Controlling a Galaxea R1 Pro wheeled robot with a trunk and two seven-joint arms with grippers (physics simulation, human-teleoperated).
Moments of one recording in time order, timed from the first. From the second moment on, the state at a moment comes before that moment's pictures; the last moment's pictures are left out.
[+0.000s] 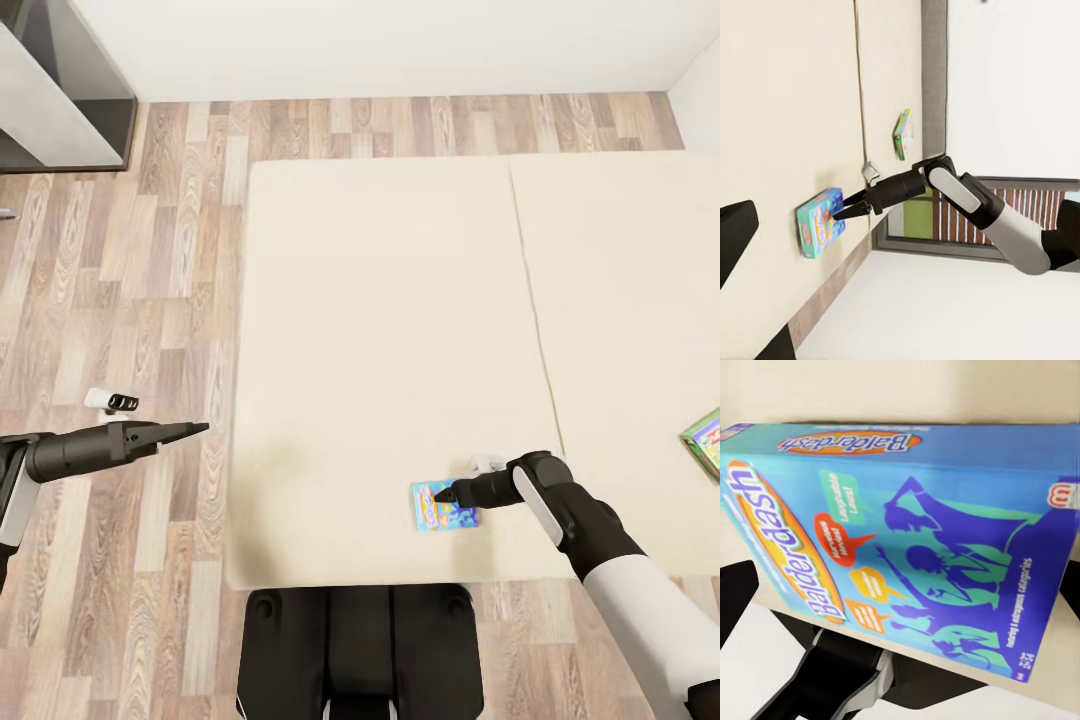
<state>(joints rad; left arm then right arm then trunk) -0.69 0.42 0.24 -1.29 0.24 1.04 -1.57 -0.80 -0.21 0.25 -0.94 -0.30 1.02 0.35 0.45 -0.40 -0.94</state>
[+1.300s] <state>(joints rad) -0.69 0.42 0.24 -1.29 0.25 1.04 -1.57 -0.80 -0.21 0.25 -0.94 -0.30 1.02 0.35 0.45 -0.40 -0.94</state>
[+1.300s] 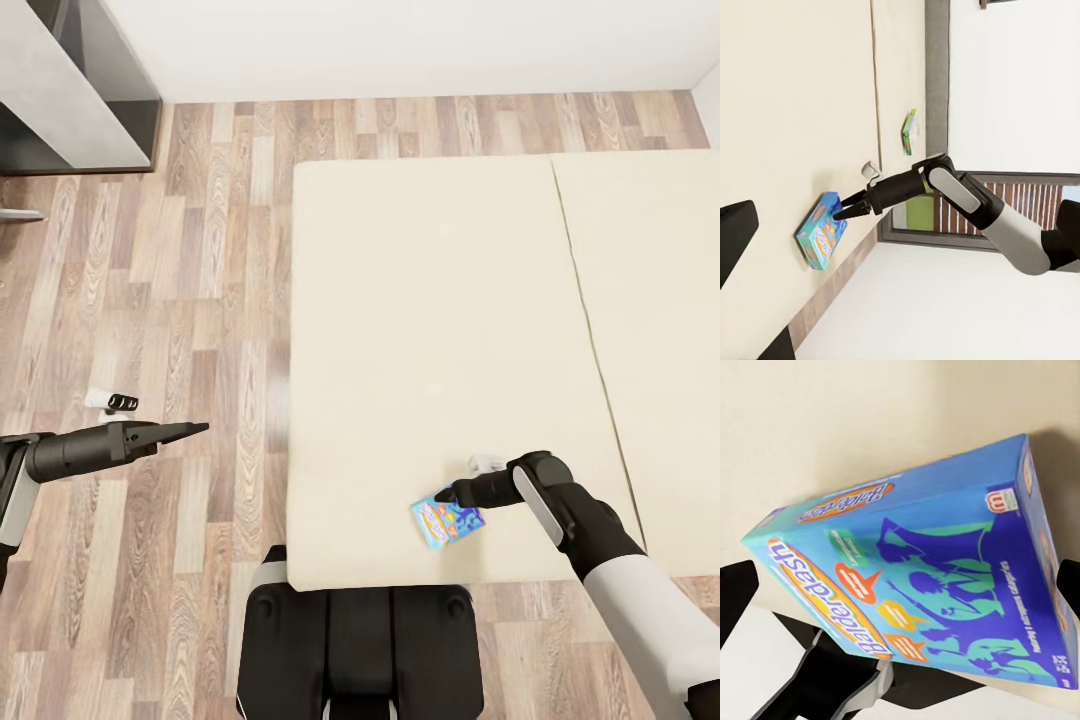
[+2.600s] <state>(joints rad) -0.69 0.42 0.24 -1.29 0.25 1.04 -1.57 -0.80 -0.21 0.25 -0.94 -0.30 1.01 0.35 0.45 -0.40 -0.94</state>
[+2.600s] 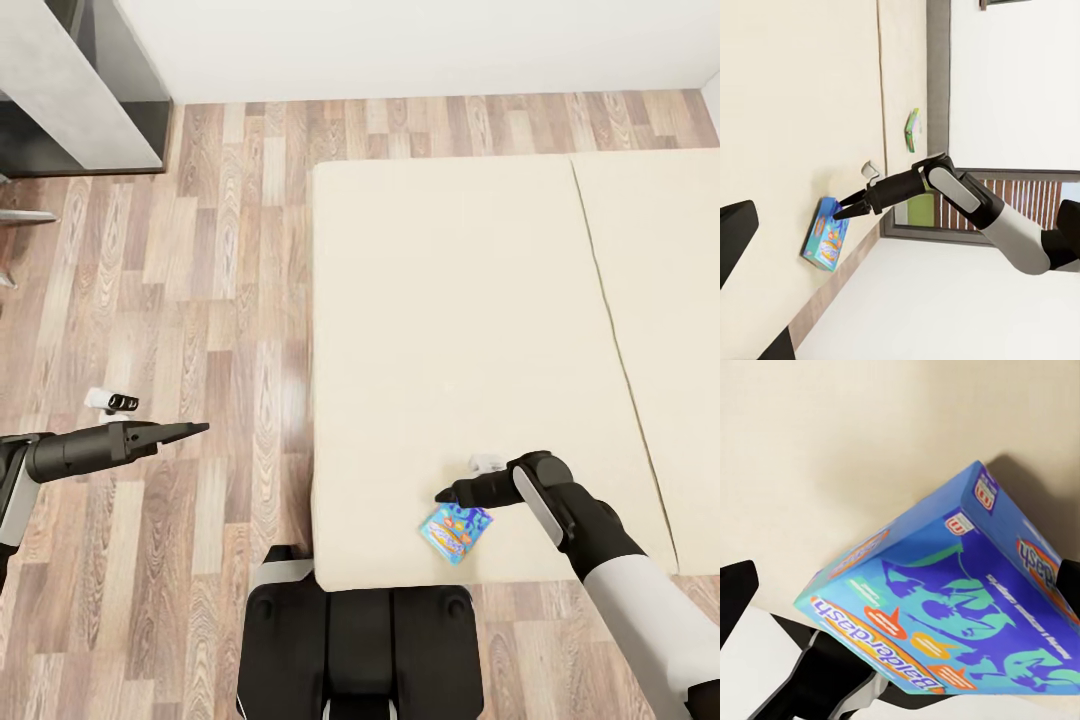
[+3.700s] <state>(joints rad) -0.69 0.42 0.24 -1.29 0.25 1.04 -1.57 -0.80 -0.21 0.25 -0.94 -0.31 1.02 0.35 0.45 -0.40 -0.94</state>
